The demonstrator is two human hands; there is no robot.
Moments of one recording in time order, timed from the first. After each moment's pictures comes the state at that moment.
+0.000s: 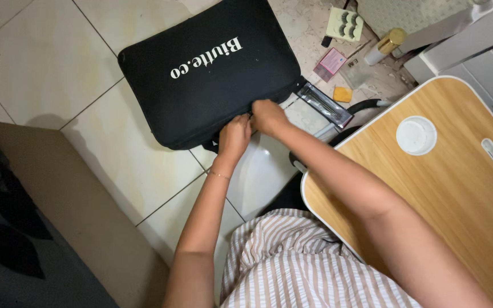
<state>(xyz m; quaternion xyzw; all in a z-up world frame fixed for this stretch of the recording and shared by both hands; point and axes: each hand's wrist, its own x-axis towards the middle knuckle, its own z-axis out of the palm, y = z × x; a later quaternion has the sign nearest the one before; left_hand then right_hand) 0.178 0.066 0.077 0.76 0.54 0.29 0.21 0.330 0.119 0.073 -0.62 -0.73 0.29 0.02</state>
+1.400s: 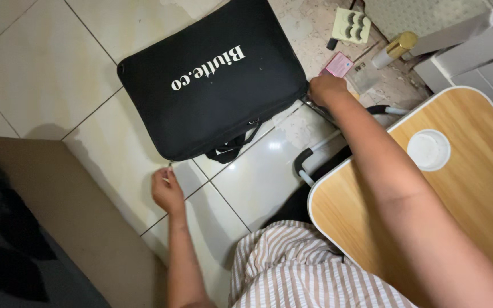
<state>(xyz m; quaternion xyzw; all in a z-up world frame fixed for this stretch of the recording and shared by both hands) -0.004 -0.023 0.016 0.48 0.80 0.34 0.10 0.477 0.197 0.058 -0.69 -0.66 0.20 -0.22</state>
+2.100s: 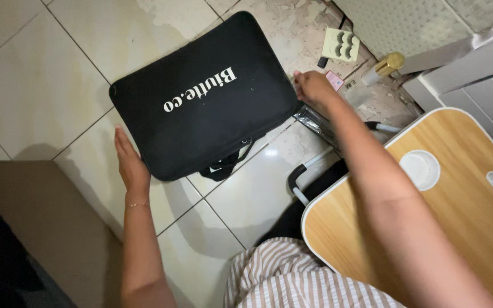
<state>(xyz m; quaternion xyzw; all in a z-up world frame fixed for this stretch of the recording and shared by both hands) -0.038 0.120 0.071 0.56 0.72 0.33 0.23 0.484 0.240 0.056 -0.72 -0.44 0.49 0.21</state>
